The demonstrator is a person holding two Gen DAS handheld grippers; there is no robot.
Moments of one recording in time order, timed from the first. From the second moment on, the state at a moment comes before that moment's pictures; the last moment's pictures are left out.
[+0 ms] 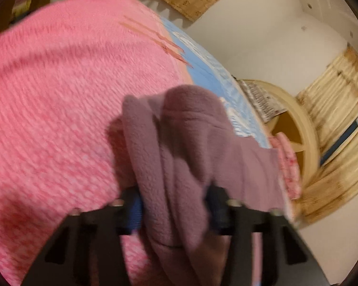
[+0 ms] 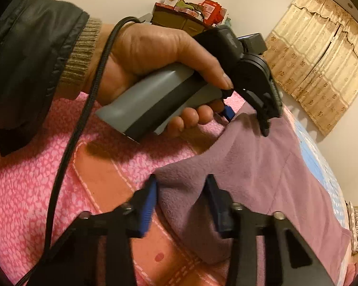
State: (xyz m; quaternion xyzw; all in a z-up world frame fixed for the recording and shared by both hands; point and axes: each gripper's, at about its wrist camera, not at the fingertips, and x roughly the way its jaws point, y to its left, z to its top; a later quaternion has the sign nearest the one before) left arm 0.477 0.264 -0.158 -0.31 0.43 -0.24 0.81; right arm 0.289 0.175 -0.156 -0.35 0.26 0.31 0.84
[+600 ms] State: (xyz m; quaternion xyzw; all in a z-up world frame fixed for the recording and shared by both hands) left arm 0.454 0.227 -0.071 -0.33 0.34 -0.28 0.83; right arm 0.305 0.078 -0.077 -0.16 0.24 0.35 0.89
